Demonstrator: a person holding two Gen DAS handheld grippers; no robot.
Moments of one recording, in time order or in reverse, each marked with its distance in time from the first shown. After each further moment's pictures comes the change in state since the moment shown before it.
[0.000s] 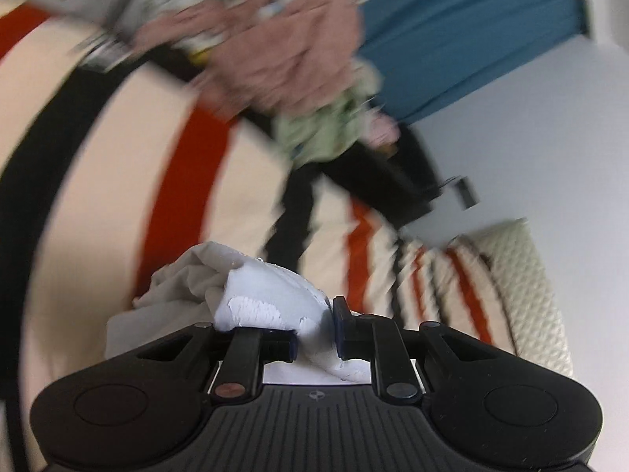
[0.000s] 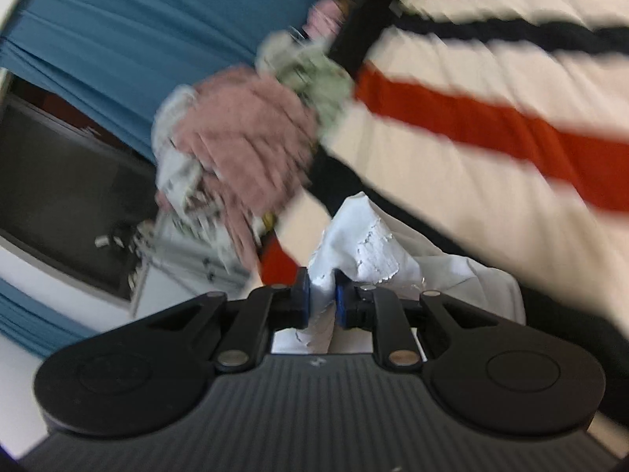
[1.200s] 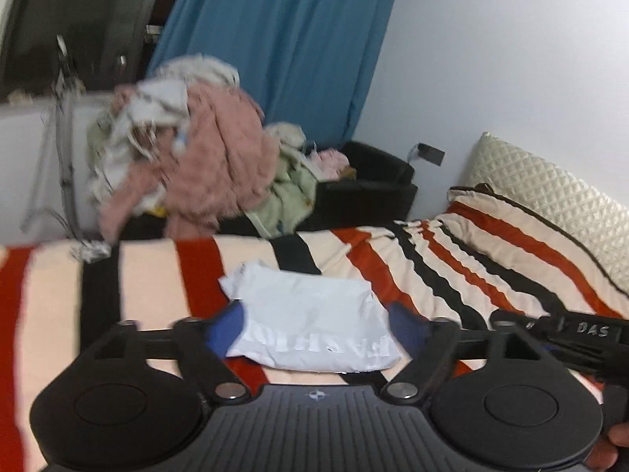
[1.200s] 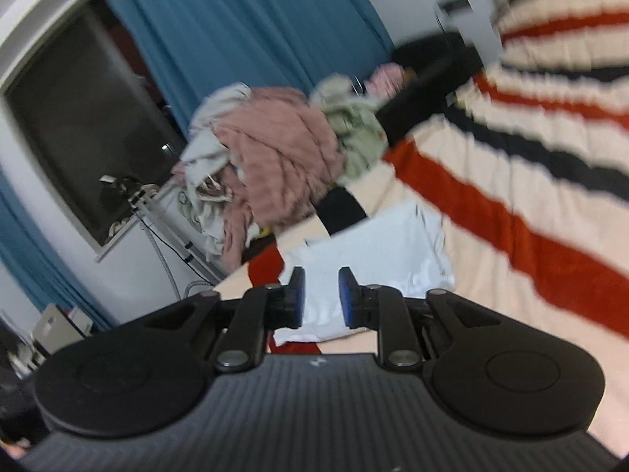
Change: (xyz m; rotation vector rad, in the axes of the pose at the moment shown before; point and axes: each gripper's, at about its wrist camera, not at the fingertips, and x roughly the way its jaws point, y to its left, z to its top) left arm -0.163 -0.087 -0.123 0.658 -0.187 0.156; right arm -0.117 0.028 -0.074 -0.429 -0.118 -0.044
